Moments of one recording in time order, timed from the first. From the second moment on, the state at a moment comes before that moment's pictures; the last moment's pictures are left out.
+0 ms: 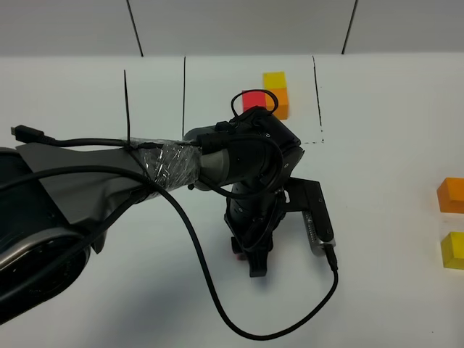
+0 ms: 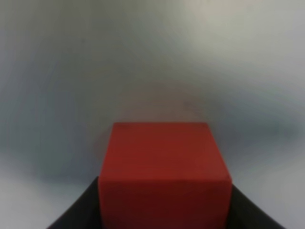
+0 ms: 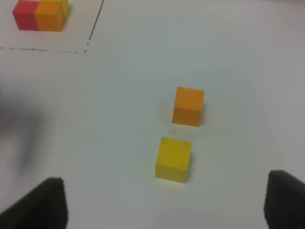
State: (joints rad) left arm -0.87 2.24 -1.60 0.10 1.00 0.54; right arm 0.09 0.00 -0.50 -0.05 1.07 0.05
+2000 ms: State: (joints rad) left arm -0.39 1.73 -1.58 -0.04 1.19 0.31; right arm 0.09 0.00 -0.50 -0.05 1.07 0.05
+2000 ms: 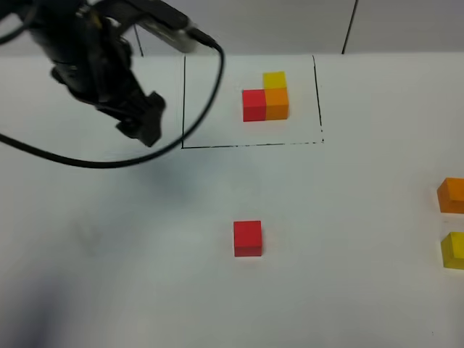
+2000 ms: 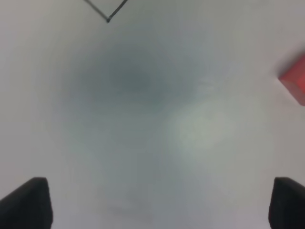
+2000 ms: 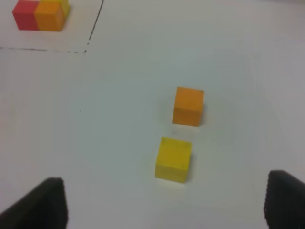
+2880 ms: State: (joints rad) left arm -0.17 0.39 -0.68 -0.07 1.14 0.00; right arm 0.09 0.00 -0.50 -0.05 1.07 0.05
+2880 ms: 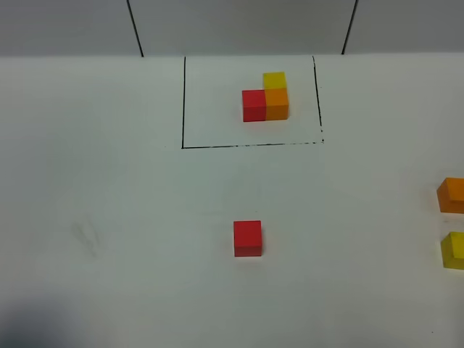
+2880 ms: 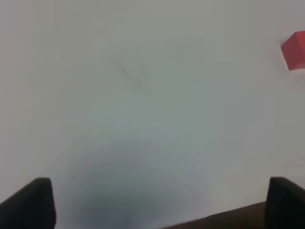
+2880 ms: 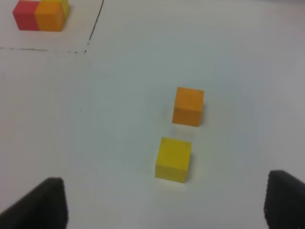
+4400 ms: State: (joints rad) left arm -0.11 -0.01 -0.51 -0.12 1.08 0.11; right arm 0.09 -0.01 -0.50 -0.05 1.07 0.05
